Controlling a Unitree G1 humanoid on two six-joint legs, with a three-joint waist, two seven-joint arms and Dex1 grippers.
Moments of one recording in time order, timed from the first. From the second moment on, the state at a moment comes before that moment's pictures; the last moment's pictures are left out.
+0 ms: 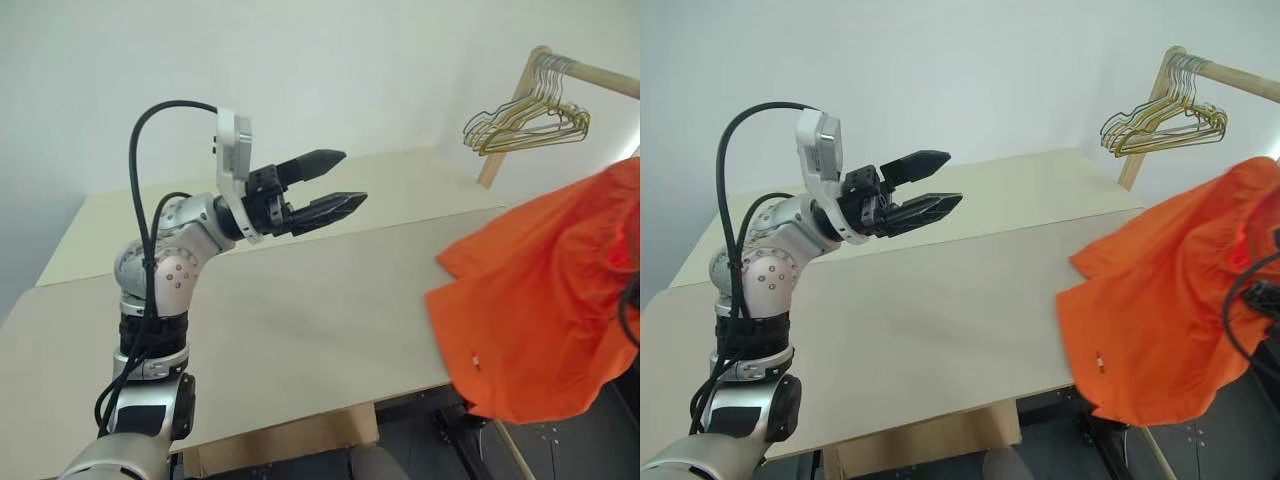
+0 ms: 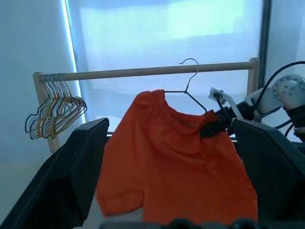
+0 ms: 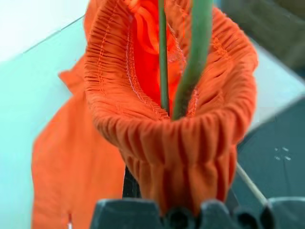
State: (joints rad) left arm -0.75 0.36 0.11 -0.18 -0.75 0.69 -0.94; right arm -0.33 -0.96 -0.97 -0.09 0.62 1.61 0.21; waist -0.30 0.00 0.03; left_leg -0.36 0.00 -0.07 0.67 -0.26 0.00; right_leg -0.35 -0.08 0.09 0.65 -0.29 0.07
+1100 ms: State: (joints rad) left arm -0.75 0.43 0.08 -0.20 -0.75 0.67 -0.95; right arm -0.87 -1.03 -1.13 0.61 0.16 1.31 -0.28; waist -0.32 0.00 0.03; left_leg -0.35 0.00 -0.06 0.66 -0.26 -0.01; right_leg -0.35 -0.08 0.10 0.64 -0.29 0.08
